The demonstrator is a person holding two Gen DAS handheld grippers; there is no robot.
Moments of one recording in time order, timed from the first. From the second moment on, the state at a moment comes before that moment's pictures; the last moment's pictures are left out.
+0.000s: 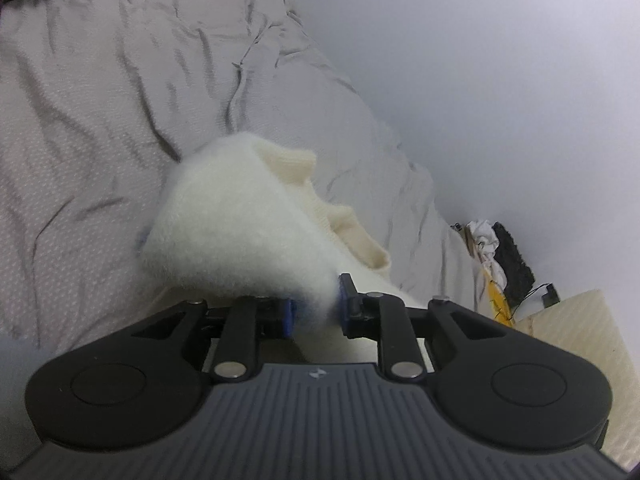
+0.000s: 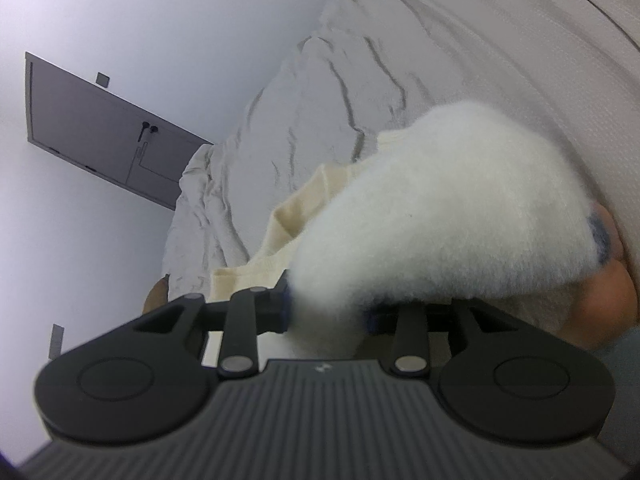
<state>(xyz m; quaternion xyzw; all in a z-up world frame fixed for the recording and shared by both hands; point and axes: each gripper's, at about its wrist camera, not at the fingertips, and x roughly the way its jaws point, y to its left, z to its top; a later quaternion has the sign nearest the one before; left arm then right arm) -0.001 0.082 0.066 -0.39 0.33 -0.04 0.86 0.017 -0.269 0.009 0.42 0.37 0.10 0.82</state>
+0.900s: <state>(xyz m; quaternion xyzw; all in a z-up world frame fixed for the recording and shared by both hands) 0.204 0.065 0.056 -0.30 0.33 -0.01 0.89 0.155 -0.261 -0.015 0.44 0.38 0.09 0.81</state>
